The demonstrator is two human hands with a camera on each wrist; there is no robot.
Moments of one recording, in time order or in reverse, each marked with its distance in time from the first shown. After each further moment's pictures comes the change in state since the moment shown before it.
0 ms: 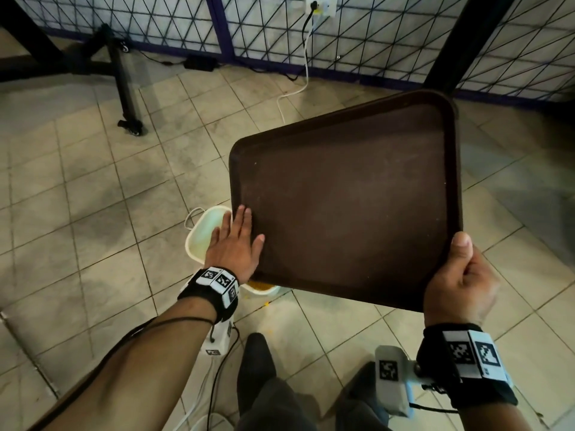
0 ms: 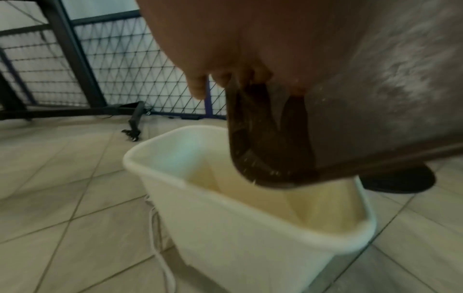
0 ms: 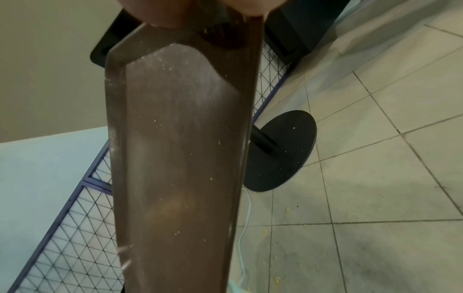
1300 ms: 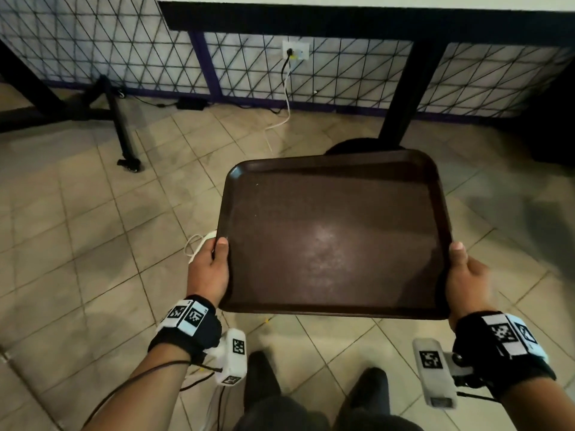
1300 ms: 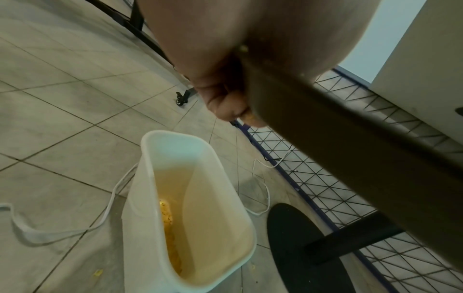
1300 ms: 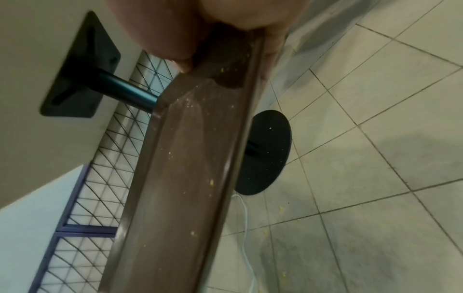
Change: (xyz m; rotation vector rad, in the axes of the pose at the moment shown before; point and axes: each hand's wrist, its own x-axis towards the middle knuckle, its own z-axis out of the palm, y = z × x) left_hand -0.064 0.013 -0.080 -0.874 0.328 -0.278; right_hand 0.043 0.021 -0.045 0.048 -0.164 0.430
